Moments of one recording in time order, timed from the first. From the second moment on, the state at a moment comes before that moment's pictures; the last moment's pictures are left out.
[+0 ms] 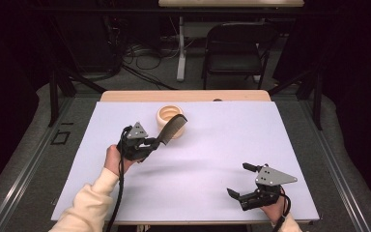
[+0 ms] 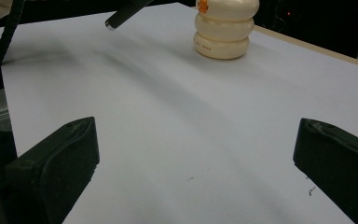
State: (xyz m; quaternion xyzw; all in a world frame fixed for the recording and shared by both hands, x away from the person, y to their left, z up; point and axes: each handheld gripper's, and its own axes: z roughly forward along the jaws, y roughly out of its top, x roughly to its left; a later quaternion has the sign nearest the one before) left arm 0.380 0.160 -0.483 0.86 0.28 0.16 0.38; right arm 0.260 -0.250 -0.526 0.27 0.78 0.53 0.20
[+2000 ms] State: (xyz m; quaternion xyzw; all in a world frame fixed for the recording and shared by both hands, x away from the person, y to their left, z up) left arm 0.390 0.173 -0.479 0.82 0.32 0.18 0.44; right arm 0.260 -0.248 -0.526 0.27 0.78 0.52 0.20
